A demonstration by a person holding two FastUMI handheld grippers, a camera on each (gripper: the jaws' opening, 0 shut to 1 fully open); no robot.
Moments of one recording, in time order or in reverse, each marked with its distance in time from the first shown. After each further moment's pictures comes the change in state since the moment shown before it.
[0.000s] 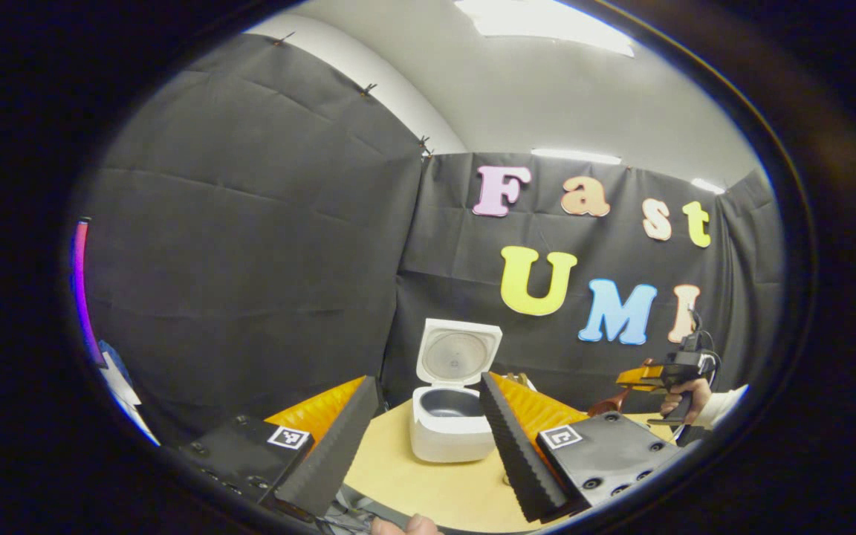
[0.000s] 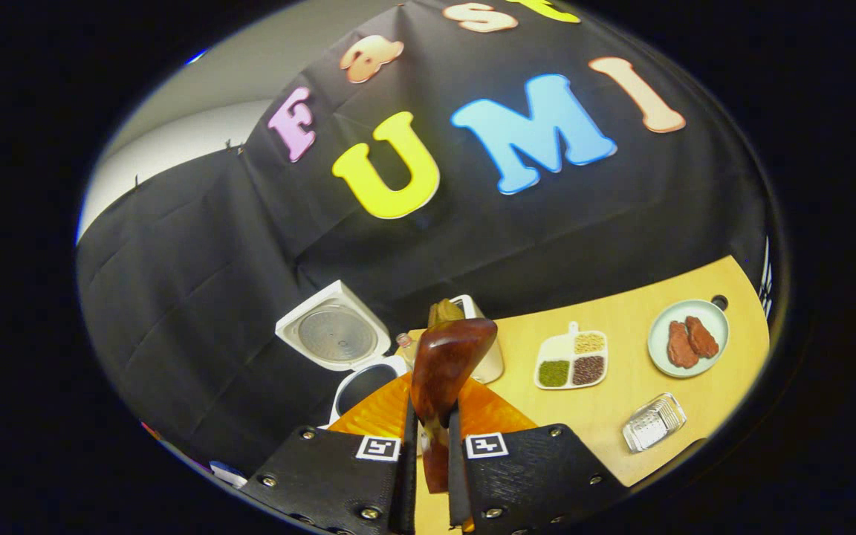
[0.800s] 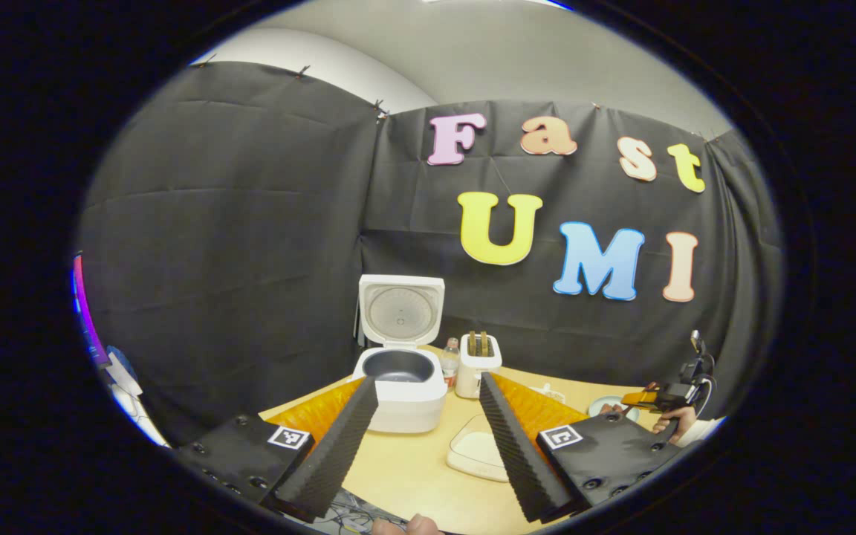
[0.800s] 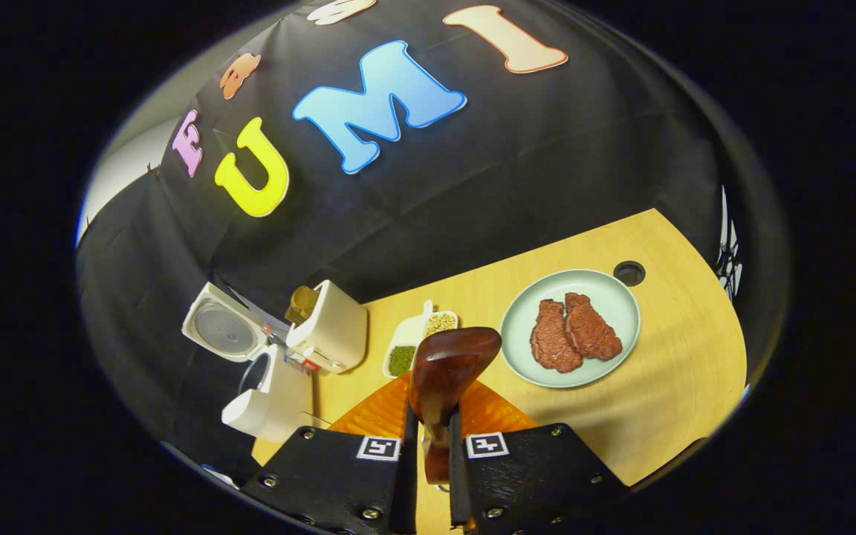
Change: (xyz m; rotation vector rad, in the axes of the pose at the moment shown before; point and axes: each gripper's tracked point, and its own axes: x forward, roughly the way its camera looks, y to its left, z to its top) left arm 0.027 -0.214 -0.062 0.099 0.206 0.007; right arm -0.005 -0.260 -0.027 0.018 0.113 -0.200
